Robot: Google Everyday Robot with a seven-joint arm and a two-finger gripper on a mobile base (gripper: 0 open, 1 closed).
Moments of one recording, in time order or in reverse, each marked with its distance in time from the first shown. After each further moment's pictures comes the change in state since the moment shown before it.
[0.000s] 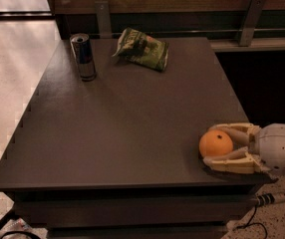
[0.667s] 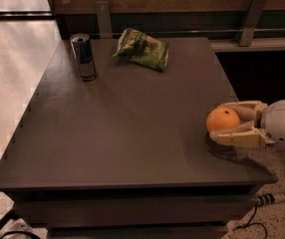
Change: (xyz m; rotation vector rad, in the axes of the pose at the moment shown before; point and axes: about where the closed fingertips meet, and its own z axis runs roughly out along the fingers) arm -0.015 -0.053 -0.013 0.075 0.021 0.041
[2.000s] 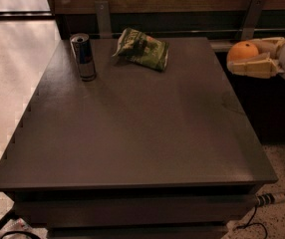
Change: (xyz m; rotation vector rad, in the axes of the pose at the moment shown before) arm -0.060 -0.166 -0.031 0.300 -0.057 -0.034
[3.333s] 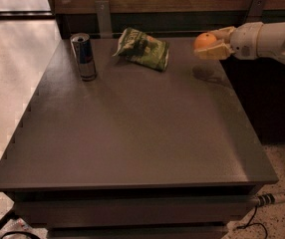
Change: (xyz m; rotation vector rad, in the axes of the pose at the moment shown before) arm 0.021 -0.059 0.139 -0.094 0.041 -0.039
